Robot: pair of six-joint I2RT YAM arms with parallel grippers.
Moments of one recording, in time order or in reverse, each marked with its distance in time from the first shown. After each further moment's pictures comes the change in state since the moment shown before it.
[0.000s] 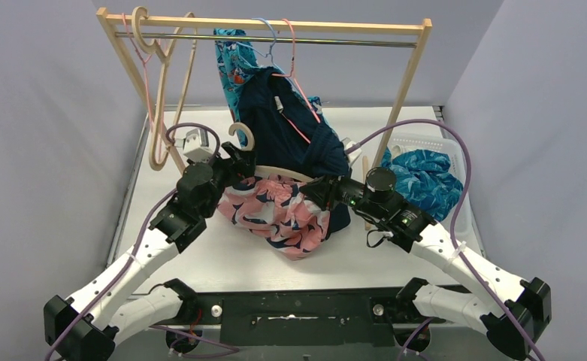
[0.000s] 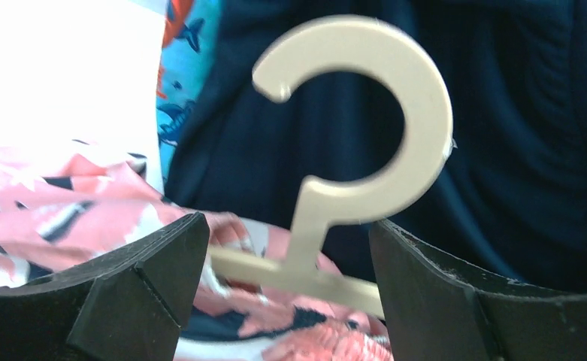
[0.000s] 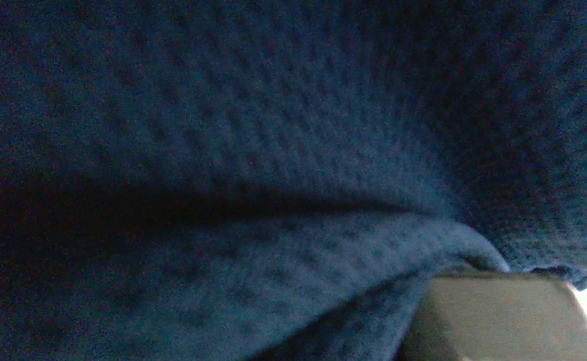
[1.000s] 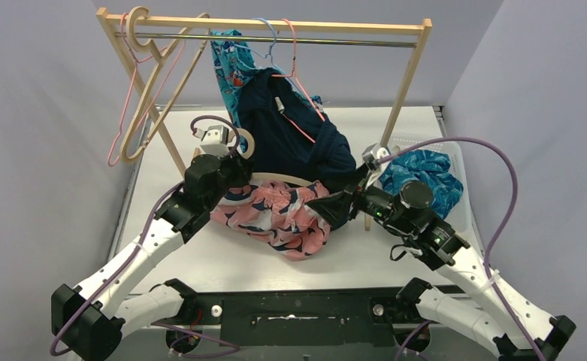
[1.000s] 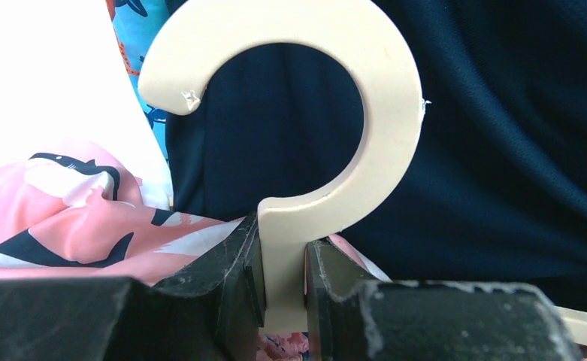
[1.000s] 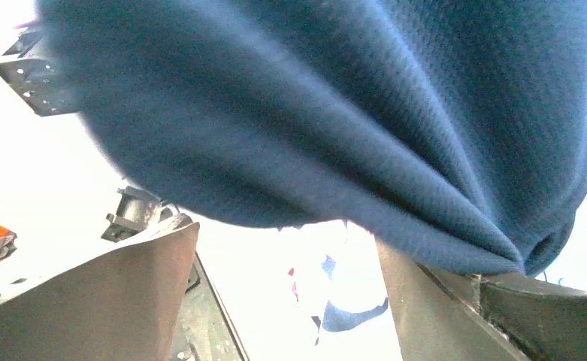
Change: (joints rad) left arm 0.075 0.094 0.070 -0.091 0.214 0.185; right arm -0.015 -0.199 0.002 -0.084 -0.051 0.042
